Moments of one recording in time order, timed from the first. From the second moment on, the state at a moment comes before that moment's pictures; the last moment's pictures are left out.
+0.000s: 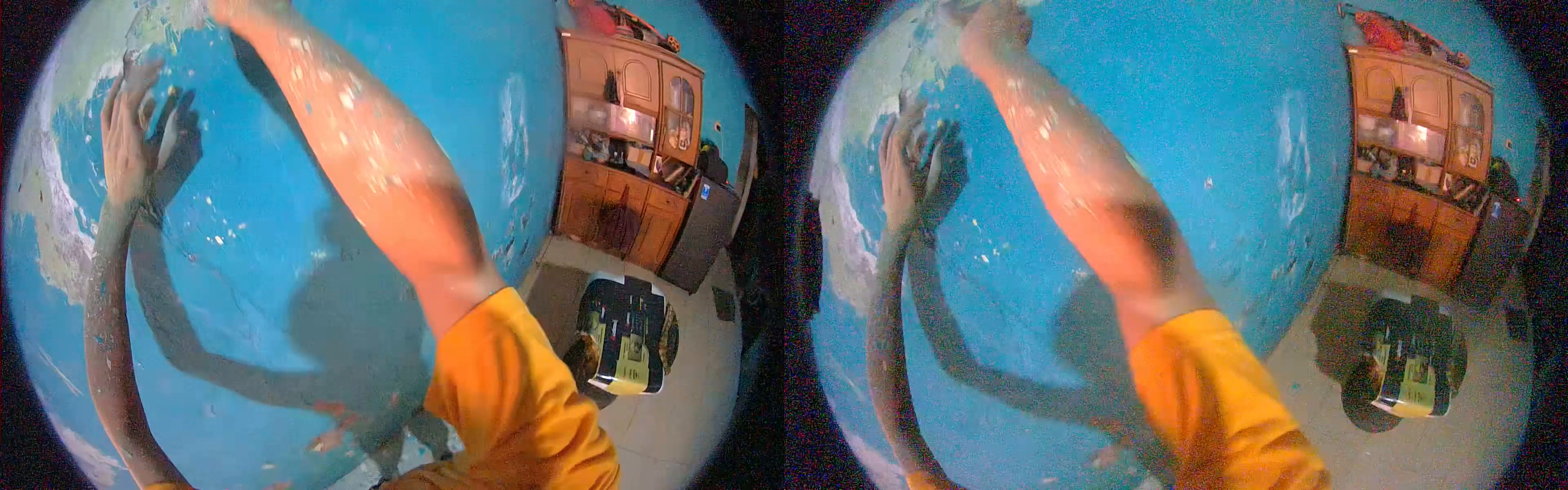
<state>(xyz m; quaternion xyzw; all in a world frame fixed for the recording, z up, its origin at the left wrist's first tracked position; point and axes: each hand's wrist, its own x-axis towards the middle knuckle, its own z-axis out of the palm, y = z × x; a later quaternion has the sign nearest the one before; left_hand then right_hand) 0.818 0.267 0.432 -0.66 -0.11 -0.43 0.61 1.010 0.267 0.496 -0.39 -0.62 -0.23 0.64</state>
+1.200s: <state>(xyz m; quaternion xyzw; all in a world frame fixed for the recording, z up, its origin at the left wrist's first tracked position) 1.275 0.318 -0.063 -0.57 -0.15 -0.28 -0.76 1.365 0.283 -0.066 -0.47 -0.39 0.22 0.76</state>
